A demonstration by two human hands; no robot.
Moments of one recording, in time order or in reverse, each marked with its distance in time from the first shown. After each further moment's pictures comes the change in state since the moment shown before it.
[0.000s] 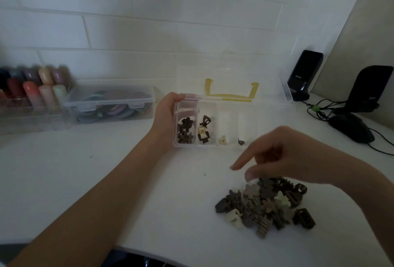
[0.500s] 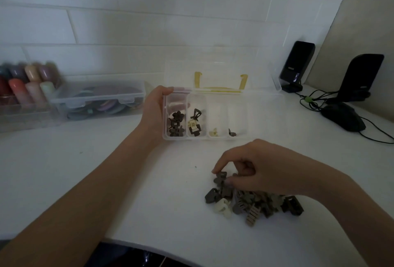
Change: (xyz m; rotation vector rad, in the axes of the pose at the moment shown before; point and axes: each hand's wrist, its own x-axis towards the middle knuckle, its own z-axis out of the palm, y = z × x) left_hand 0.000 -0.002 -0.003 -0.015 -0.021 0.026; right_hand -0.002 0.011 0.032 -0.288 -0.026 0.048
